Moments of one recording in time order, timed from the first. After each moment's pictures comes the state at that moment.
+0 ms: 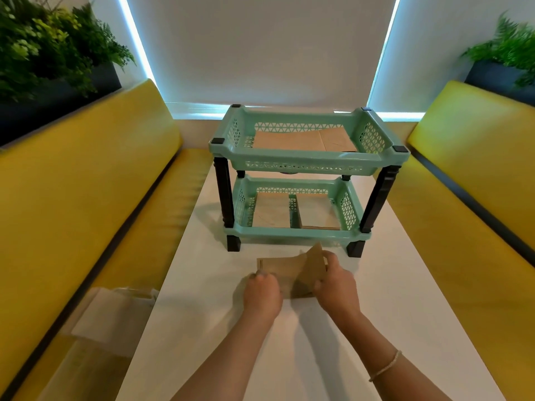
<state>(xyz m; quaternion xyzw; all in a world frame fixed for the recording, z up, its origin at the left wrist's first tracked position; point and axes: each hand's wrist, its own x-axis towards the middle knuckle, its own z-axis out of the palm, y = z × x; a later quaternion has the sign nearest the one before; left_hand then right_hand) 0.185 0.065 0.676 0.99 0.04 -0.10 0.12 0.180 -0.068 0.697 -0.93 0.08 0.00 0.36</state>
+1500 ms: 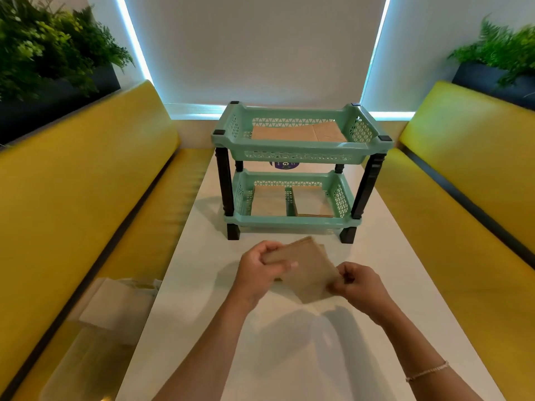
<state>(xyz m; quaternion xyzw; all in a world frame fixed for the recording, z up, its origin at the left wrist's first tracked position) 0.144 0.080 0.717 0.70 0.03 -0.03 0.71 0.142 -0.125 0.698 -0.88 0.07 0.07 0.47</state>
